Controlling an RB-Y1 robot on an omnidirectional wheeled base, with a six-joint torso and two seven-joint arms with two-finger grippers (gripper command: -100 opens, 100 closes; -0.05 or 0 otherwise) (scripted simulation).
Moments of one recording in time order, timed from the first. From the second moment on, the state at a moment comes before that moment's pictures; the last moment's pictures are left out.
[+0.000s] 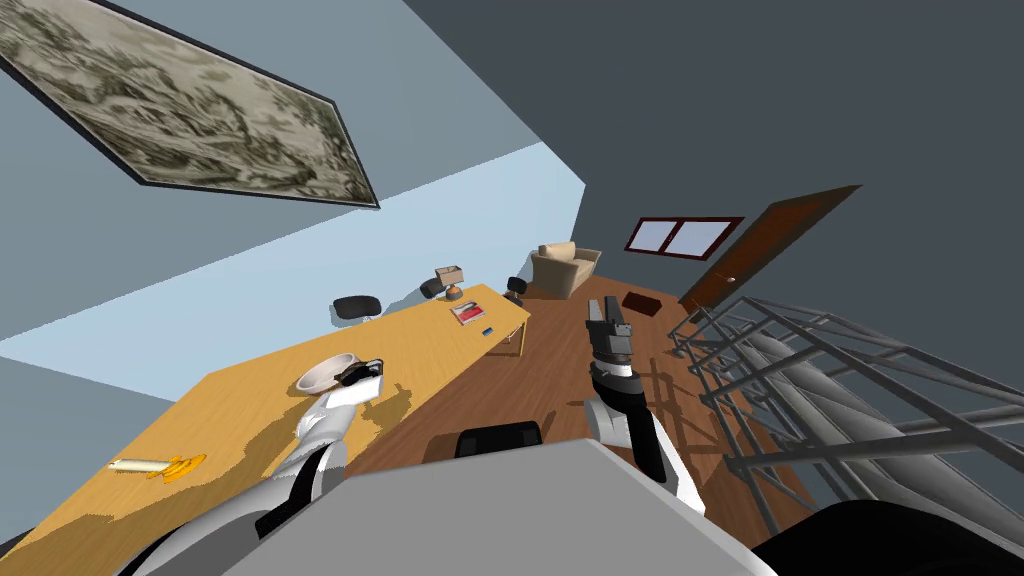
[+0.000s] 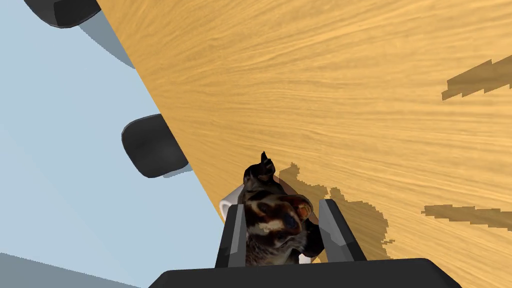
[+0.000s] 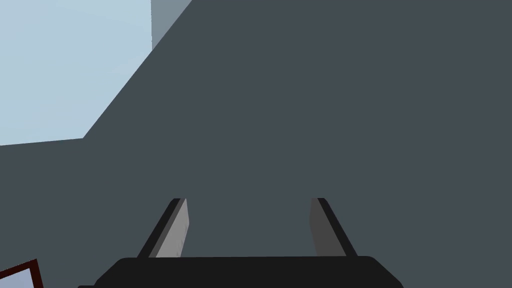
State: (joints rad) left arm -0.32 0.38 0.57 -0.72 -0.13 0.28 0.03; right arm 0.53 -0.03 -0.06 -2.32 0.05 -0.62 0.05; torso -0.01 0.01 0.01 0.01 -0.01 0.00
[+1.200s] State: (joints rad) left arm -0.34 0.54 0.77 -0.65 -0.25 0.16 0.08; right arm 0.53 -0.03 -0.06 -2.32 0.05 -0.62 0.05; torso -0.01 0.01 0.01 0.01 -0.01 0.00
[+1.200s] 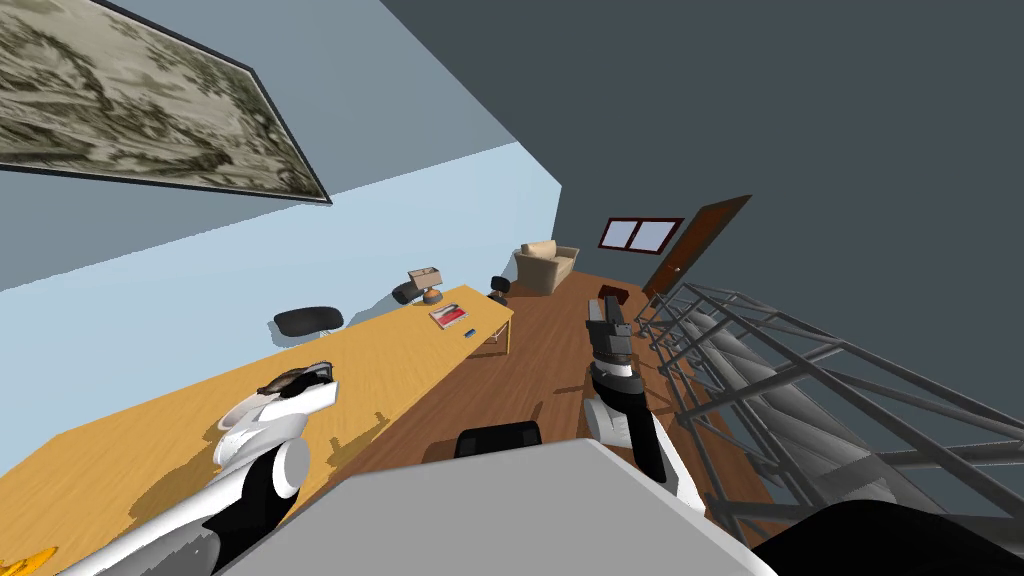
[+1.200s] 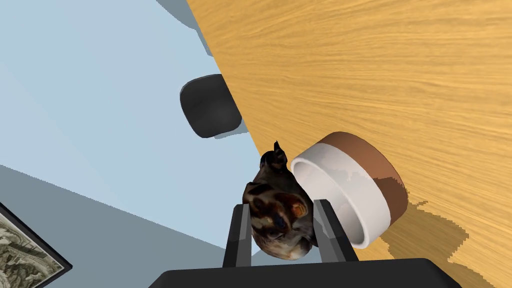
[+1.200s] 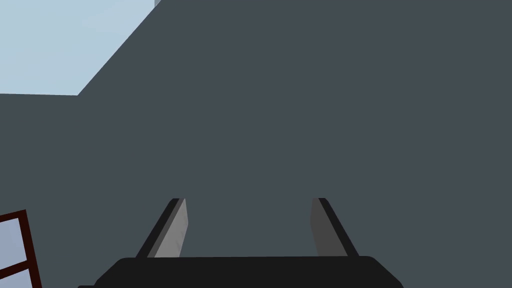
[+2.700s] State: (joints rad) left arm -0.27 0.62 0.94 -0.53 -0.46 0.22 0.22; right arm 0.53 -0.03 -0.06 -2.32 0.05 -0.62 0.05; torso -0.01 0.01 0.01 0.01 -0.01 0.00
